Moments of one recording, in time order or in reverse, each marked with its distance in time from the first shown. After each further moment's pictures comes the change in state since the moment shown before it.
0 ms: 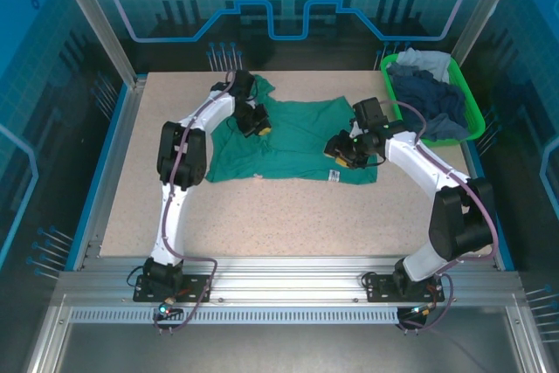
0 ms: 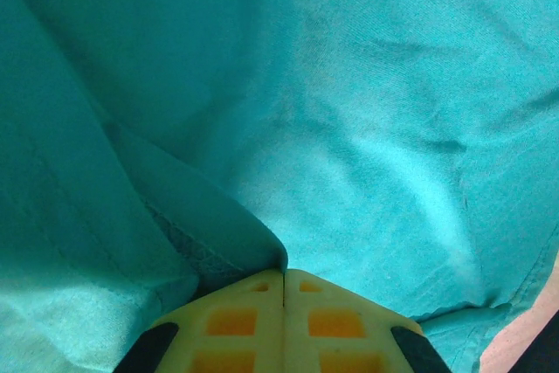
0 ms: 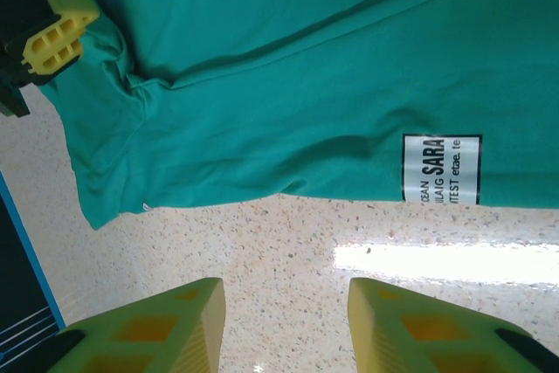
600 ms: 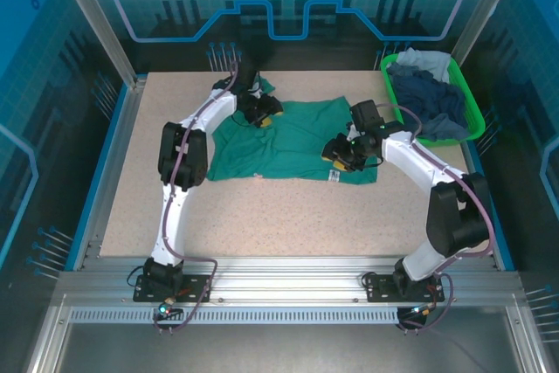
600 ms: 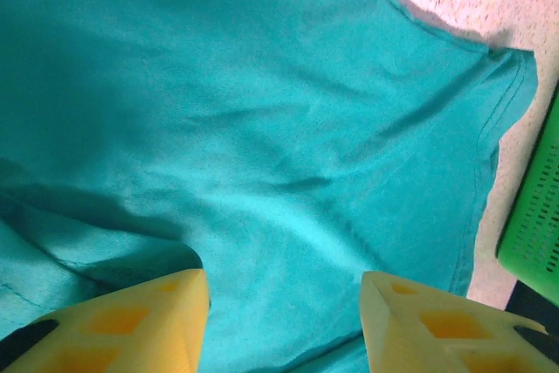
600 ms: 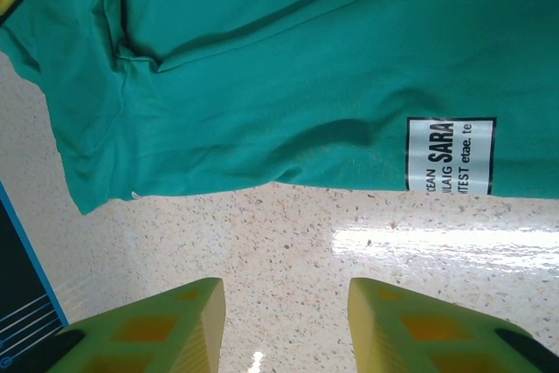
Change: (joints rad) left arm -0.014 -0.024 0.008 0.164 0.013 0.003; right arm 0.009 0.032 -0.005 -0.002 -0.024 0.000
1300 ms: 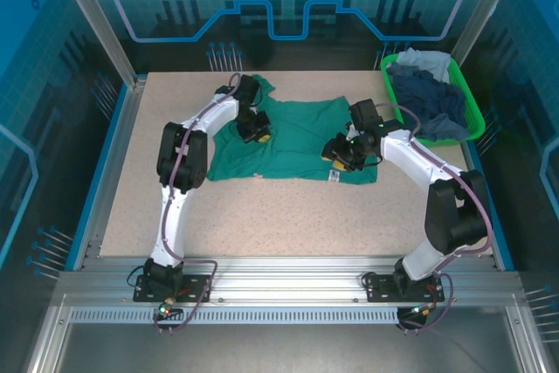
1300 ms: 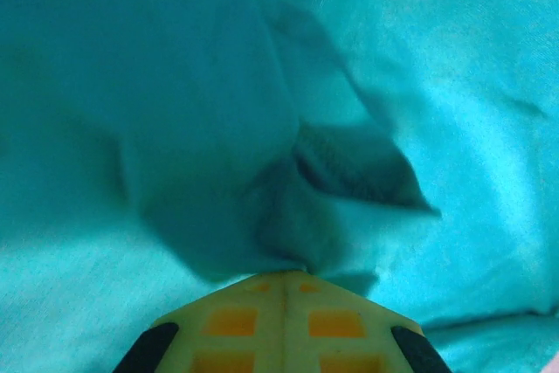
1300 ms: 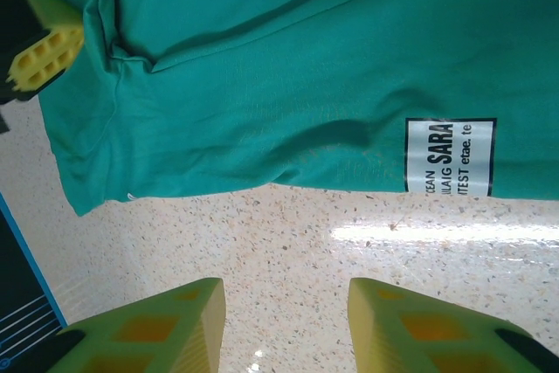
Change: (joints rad) left arm -0.026 -0.003 -0.064 -0.201 -0.111 -0.004; right arm 0.000 0.018 0.017 -0.013 0.000 0.000
